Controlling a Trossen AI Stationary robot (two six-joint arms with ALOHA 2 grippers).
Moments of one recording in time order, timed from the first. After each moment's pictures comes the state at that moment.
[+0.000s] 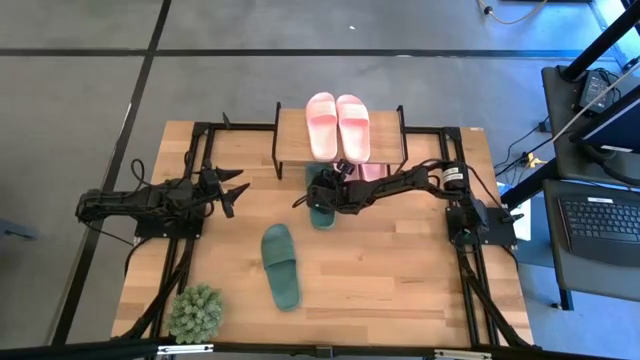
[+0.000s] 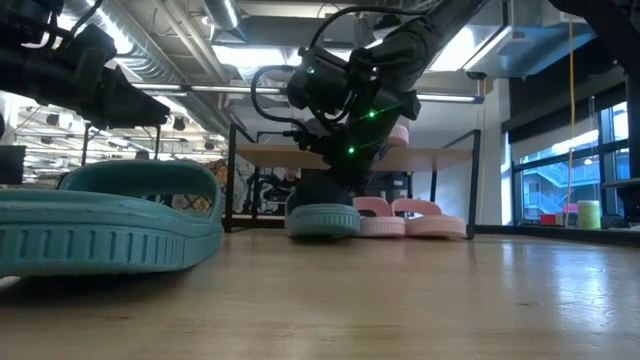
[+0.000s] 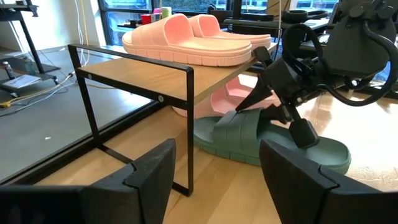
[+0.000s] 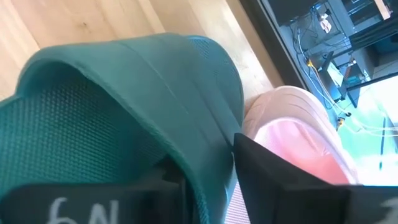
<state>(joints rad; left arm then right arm) 0.02 0.01 0.09 -0.25 -0.53 -0.13 -0.05 2.12 1.37 -0.32 0.83 0.17</state>
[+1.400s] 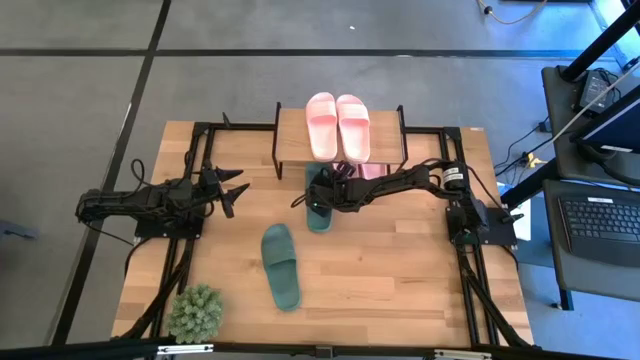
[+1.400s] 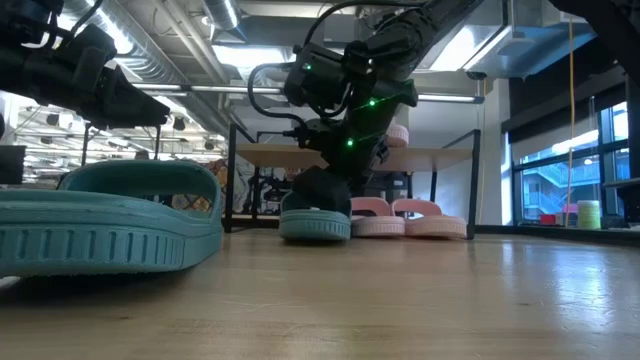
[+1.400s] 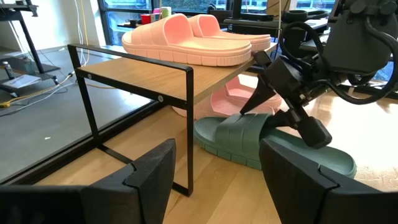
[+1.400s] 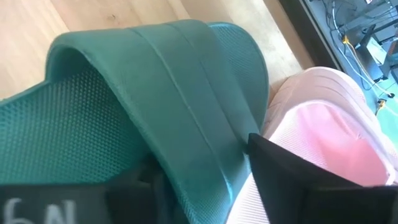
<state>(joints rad) 0.02 0.01 0.09 -0.25 -0.53 -0.13 -0.05 2.12 1.42 -0.45 0.70 0.28</state>
